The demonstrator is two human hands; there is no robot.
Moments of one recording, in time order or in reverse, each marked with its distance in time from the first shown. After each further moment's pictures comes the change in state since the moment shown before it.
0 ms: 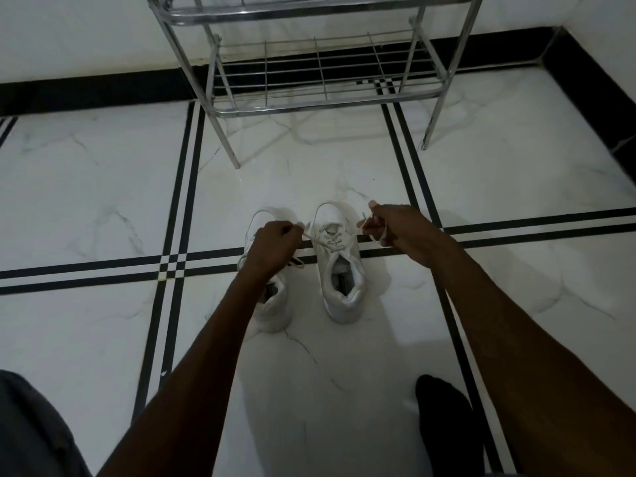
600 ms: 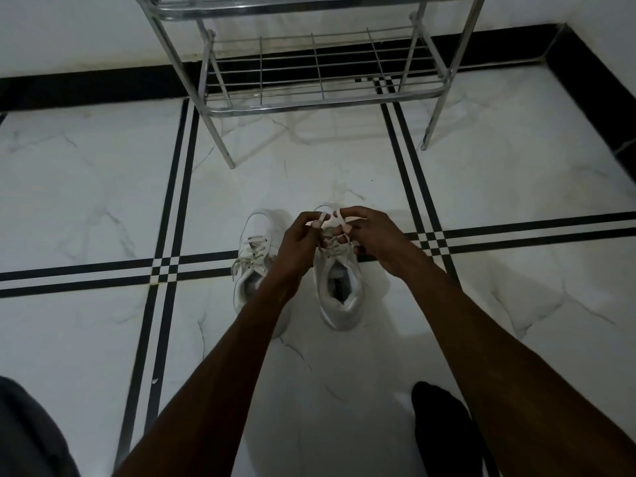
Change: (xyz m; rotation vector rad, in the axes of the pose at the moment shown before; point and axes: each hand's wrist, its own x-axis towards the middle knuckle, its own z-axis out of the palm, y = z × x) left_hand 0.015 -0.001 0.057 -0.521 -0.023 0.071; right_hand 0.018 0.012 0.034 -0.061 0.019 -0.100
